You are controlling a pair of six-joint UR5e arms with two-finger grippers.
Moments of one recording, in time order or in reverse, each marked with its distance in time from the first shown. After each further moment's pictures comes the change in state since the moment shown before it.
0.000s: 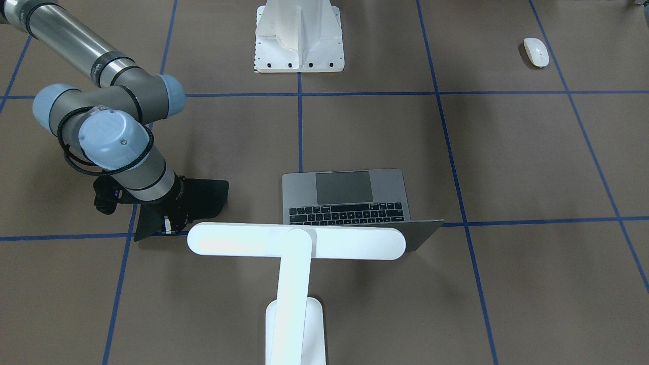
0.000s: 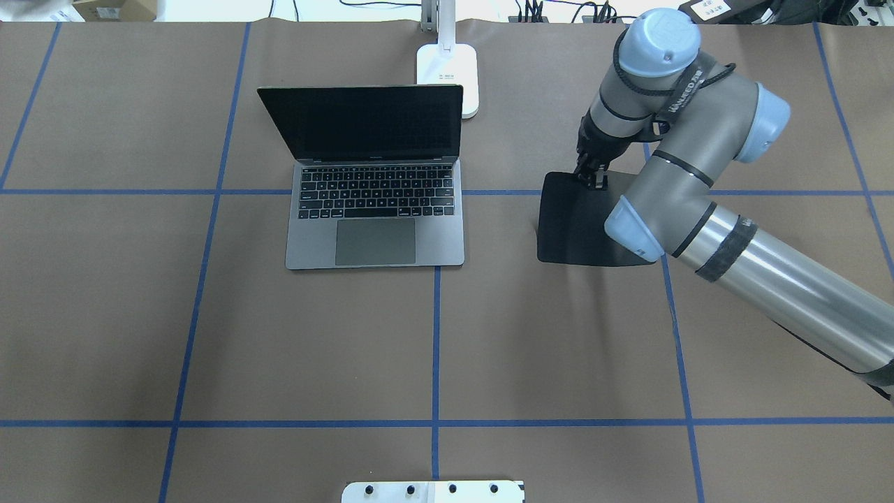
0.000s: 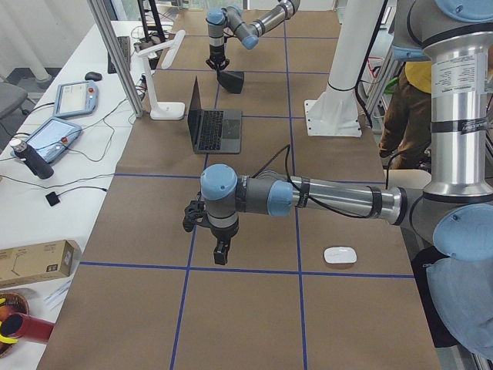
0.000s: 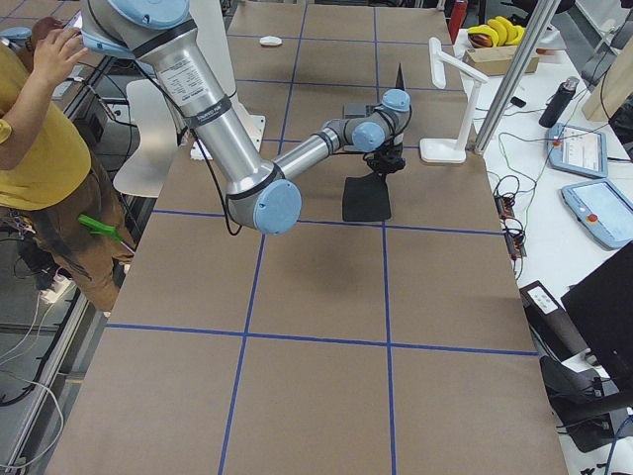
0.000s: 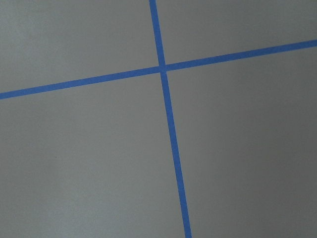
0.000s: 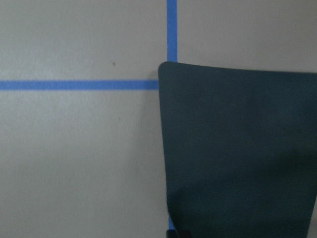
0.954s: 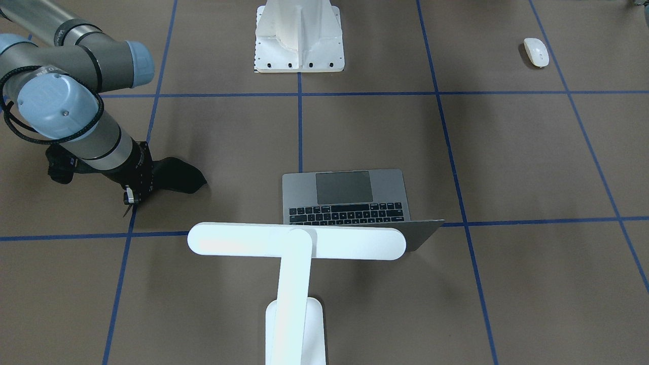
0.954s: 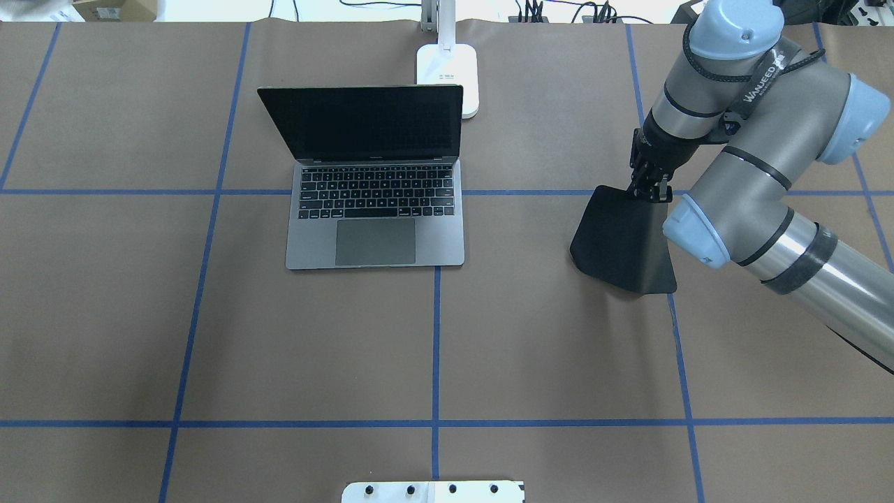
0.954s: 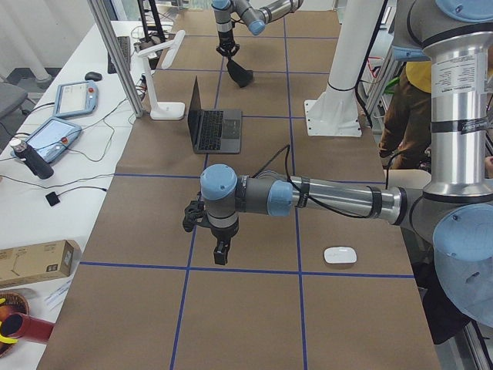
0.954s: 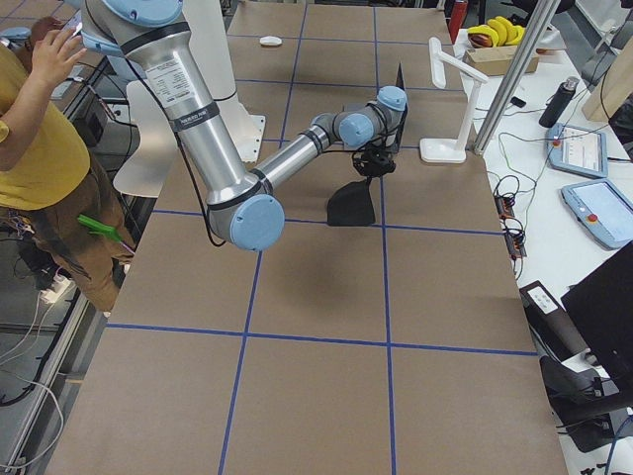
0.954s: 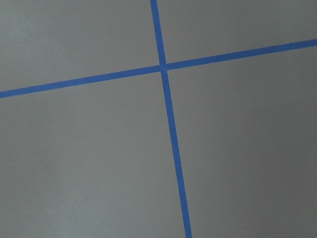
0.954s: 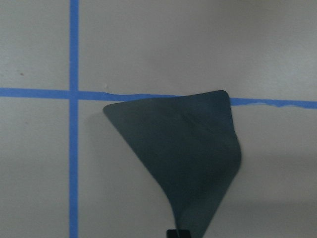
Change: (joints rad) left arm 0.000 -0.001 -0.001 0.002 0.000 0.000; right arm 0.075 -0.130 0.196 -0.229 0.100 -0.167
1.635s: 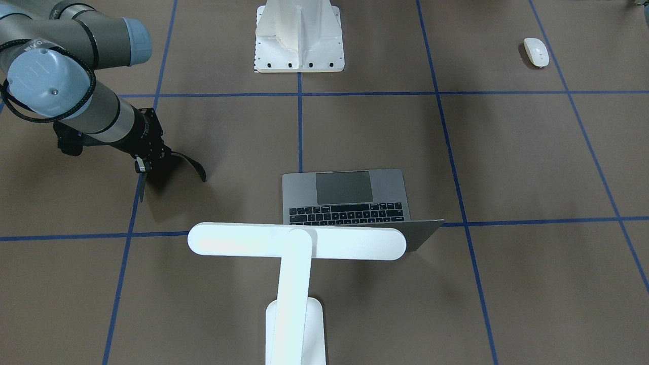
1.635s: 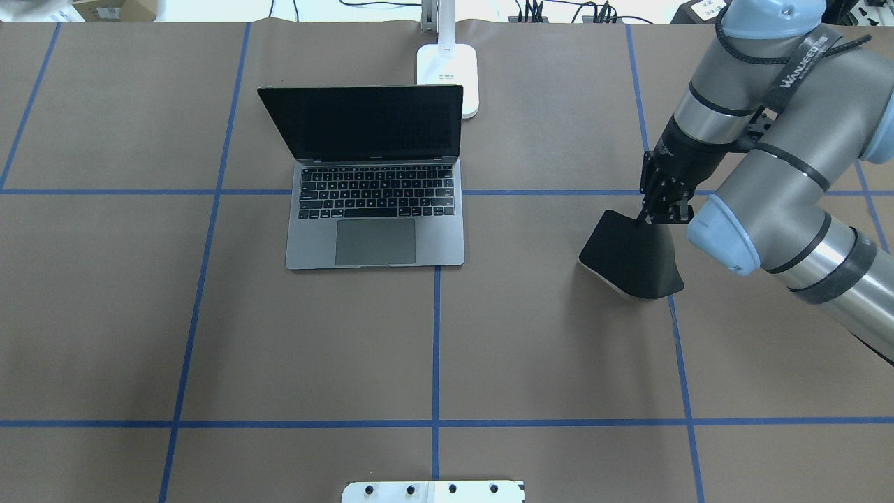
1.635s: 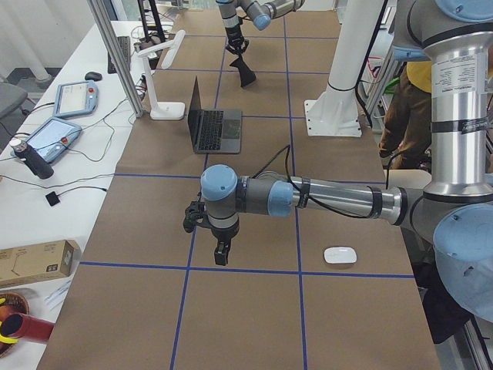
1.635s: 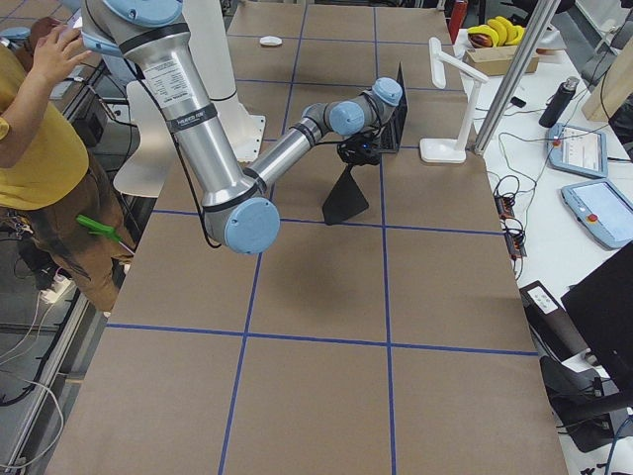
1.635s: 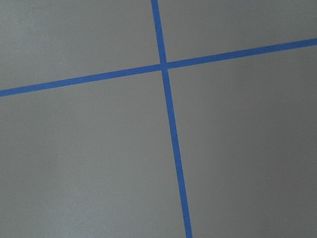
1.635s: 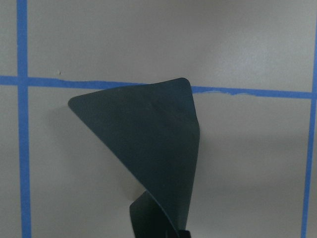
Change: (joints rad) left arm 0.000 0.002 0.002 0.001 0.000 0.000; right arm -0.014 -0.033 0.144 -0.143 0.165 -0.011
